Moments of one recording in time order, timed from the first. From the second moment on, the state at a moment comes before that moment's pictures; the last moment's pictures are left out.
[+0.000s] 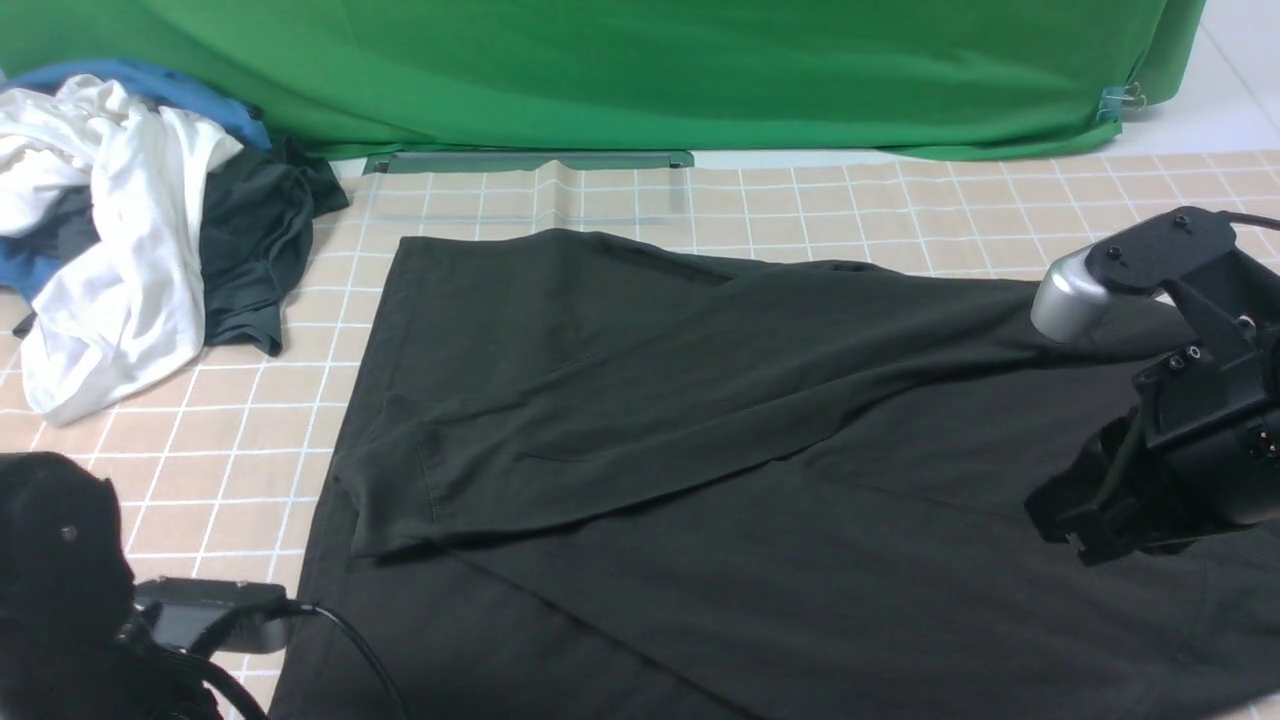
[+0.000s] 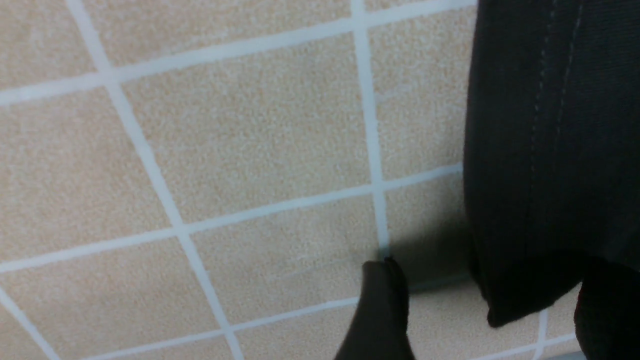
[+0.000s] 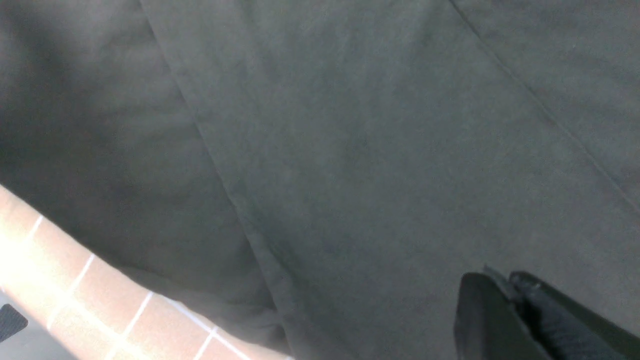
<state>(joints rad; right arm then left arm) 0.31 1.22 -0.89 0.34 0.88 -0.34 -0.16 1.40 -0.51 -0.19 1.00 0.18</state>
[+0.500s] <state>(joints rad) 0.31 1.22 -0.89 0.34 0.87 -0.34 -0.16 1.47 -0.53 -0.24 0.99 0.22</state>
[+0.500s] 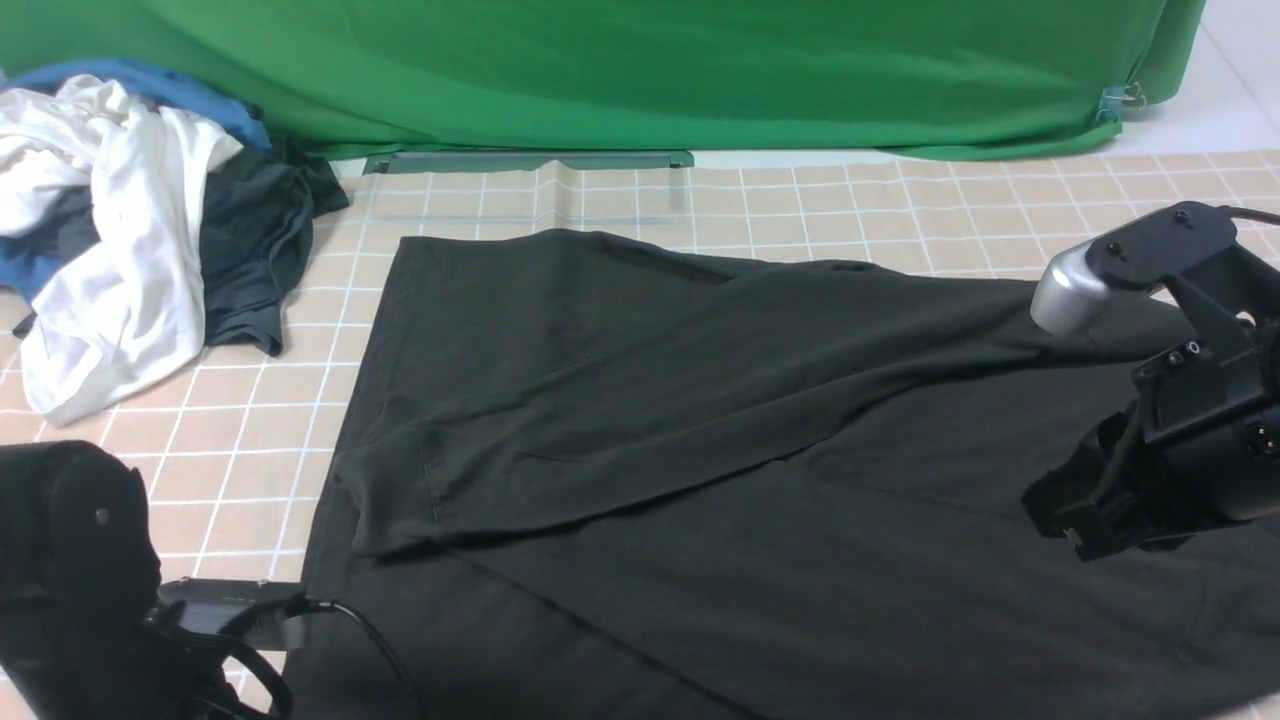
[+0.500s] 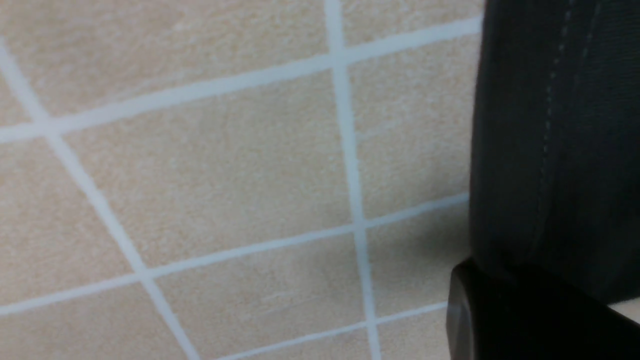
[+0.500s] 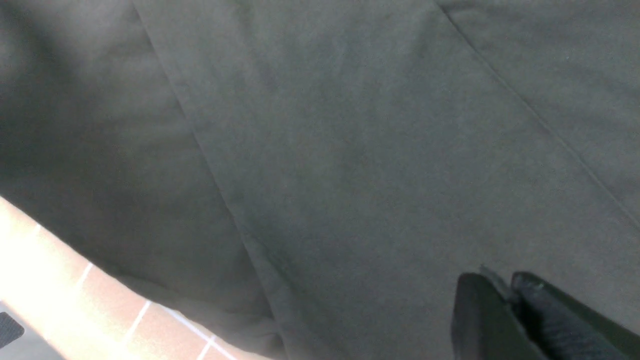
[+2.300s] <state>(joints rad) 0.31 1.27 -0.76 0.19 0.84 -0.21 -0.16 1.47 -0.54 -0.18 1.00 0.25</state>
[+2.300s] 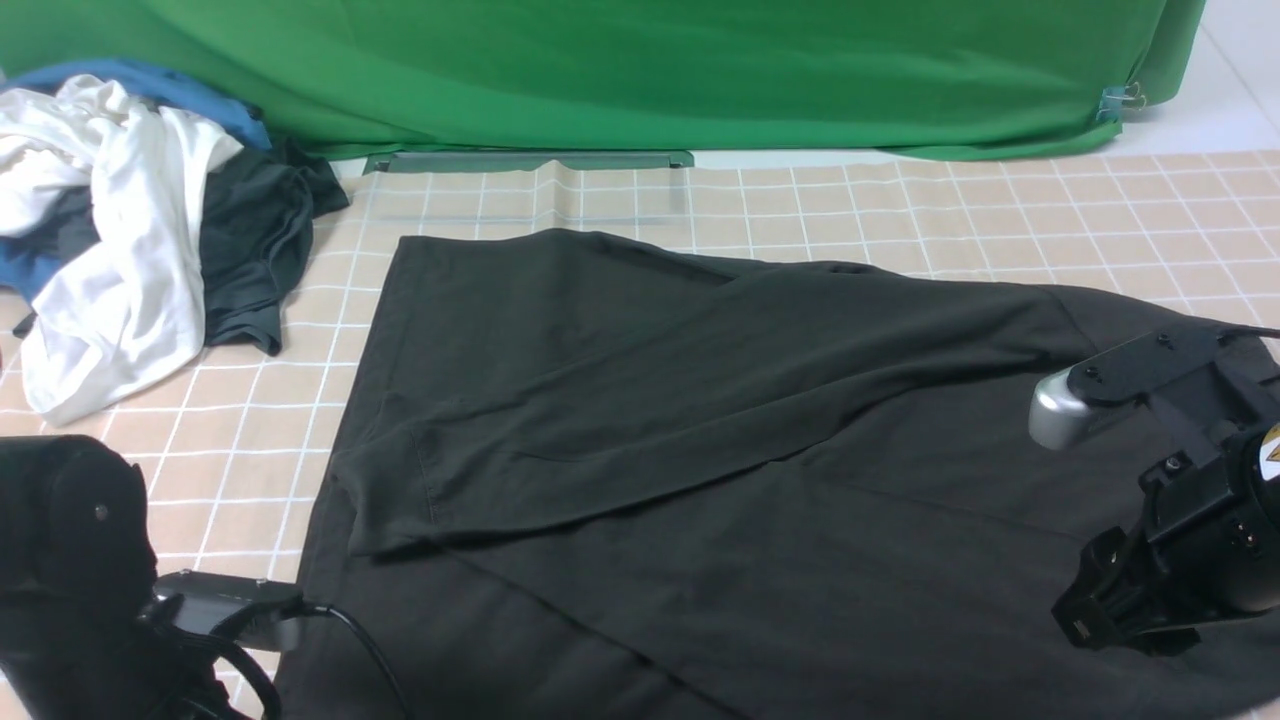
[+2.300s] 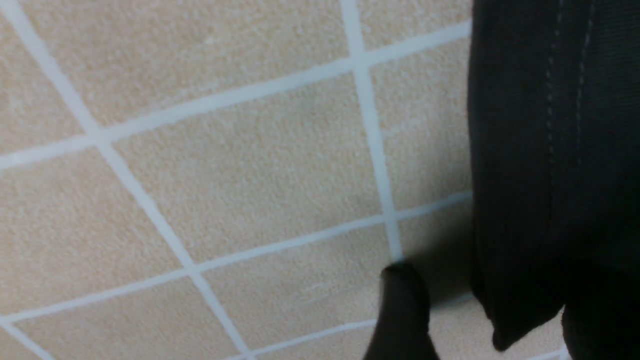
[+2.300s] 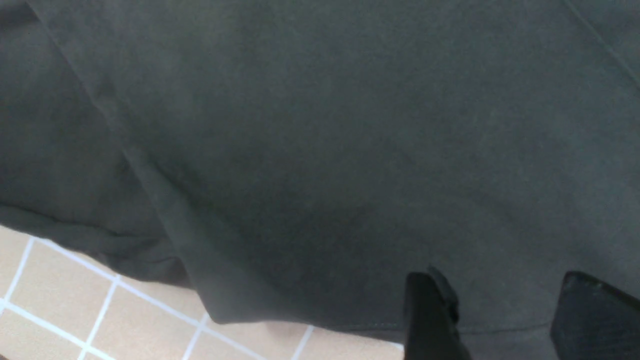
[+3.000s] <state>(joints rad) 0.31 1.27 -0.76 0.17 0.90 -0.24 -0.16 1.32 -0.66 -0.15 1.09 0.16</state>
